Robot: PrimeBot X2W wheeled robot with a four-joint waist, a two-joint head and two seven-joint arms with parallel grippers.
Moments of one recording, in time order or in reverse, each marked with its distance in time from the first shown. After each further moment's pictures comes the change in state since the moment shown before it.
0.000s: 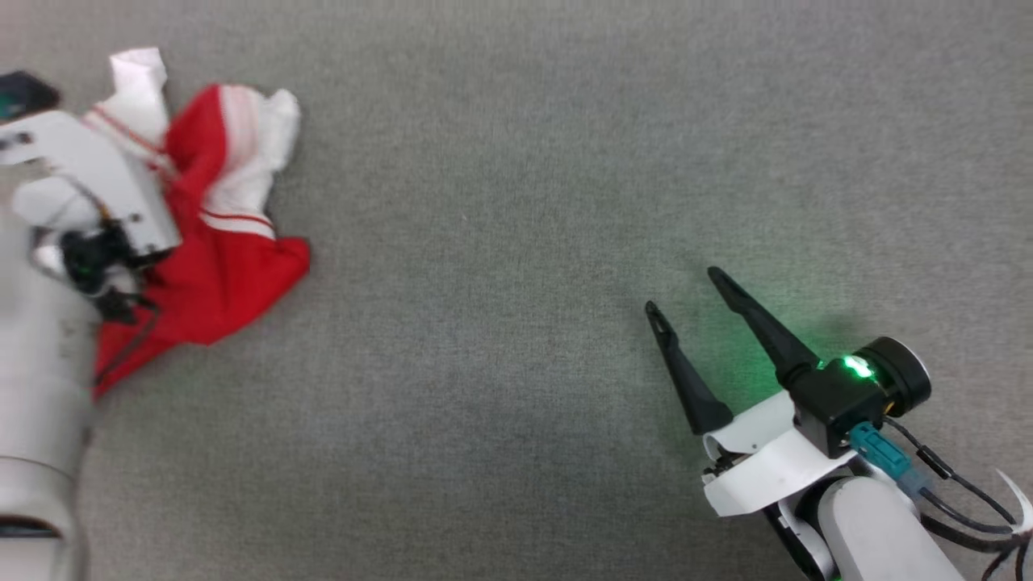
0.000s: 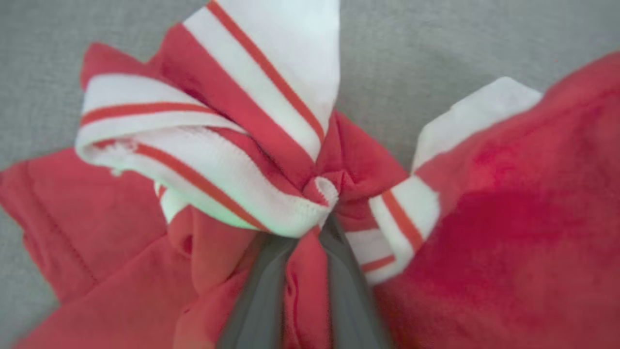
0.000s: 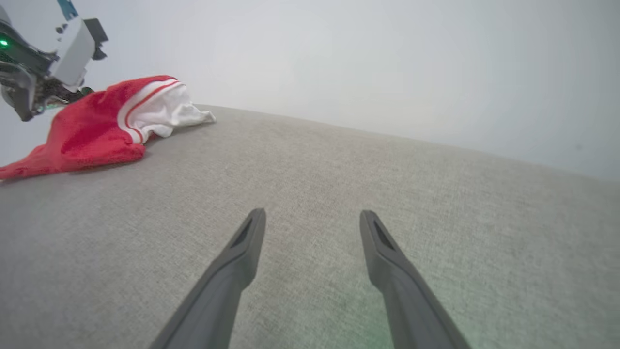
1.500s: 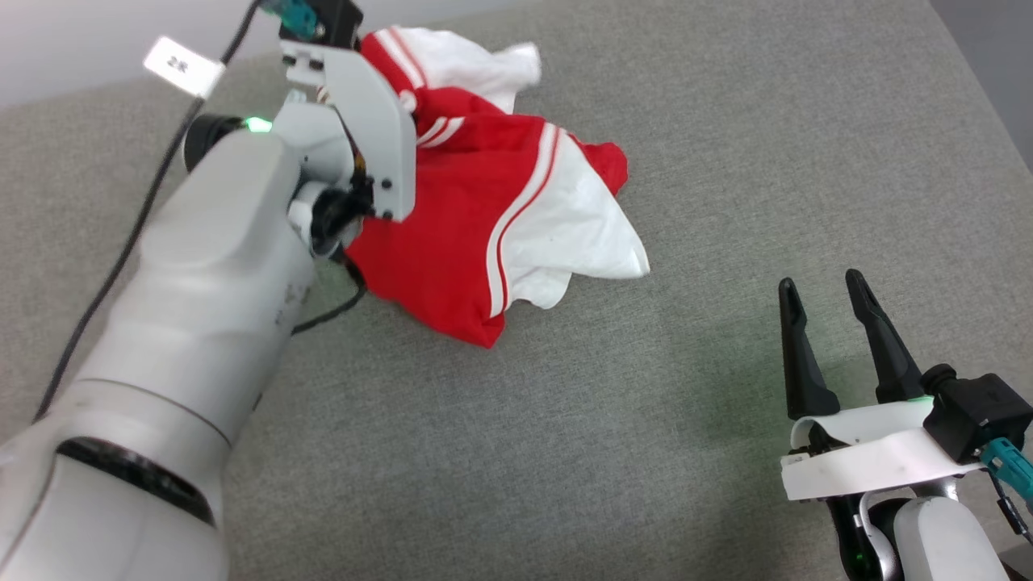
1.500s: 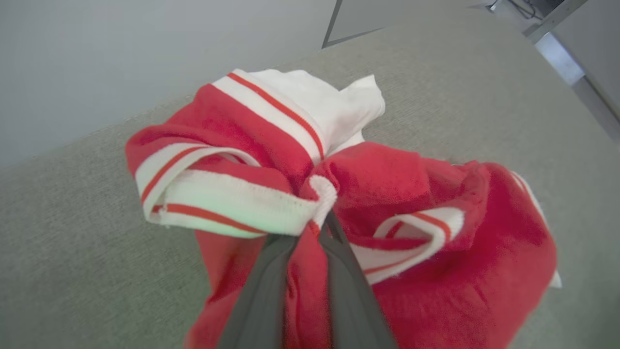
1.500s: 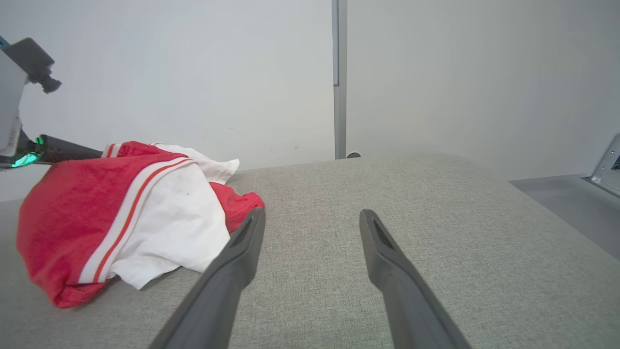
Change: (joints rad) left arm -0.140 -0.201 -0.566 -0.091 -0.238 0.030 -0.174; right arm 0.104 0.092 -0.287 -0.024 0.107 0.000 -0.044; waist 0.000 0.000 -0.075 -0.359
